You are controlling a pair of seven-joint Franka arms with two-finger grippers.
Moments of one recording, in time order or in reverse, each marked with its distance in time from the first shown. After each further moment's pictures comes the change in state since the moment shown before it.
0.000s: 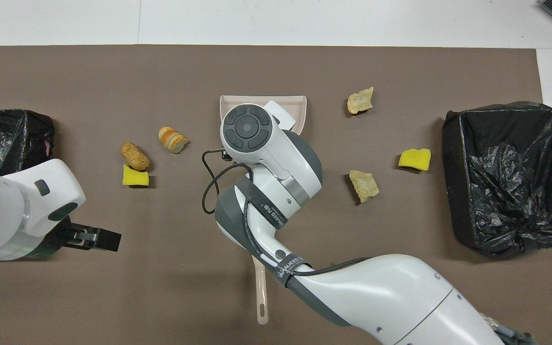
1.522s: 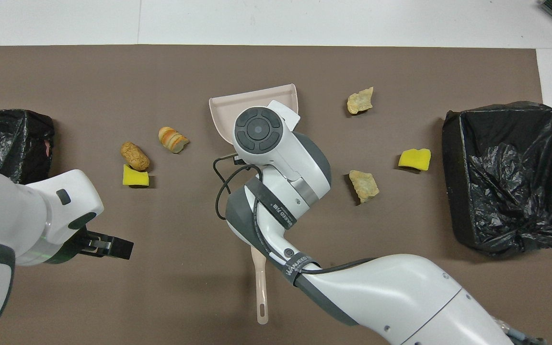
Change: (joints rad) left arm -0.037 -0.003 0.000 -0.042 -0.003 0.018 0.002; right arm -0.028 -0.035 -0.004 -0.075 -0.004 0.037 -0.224
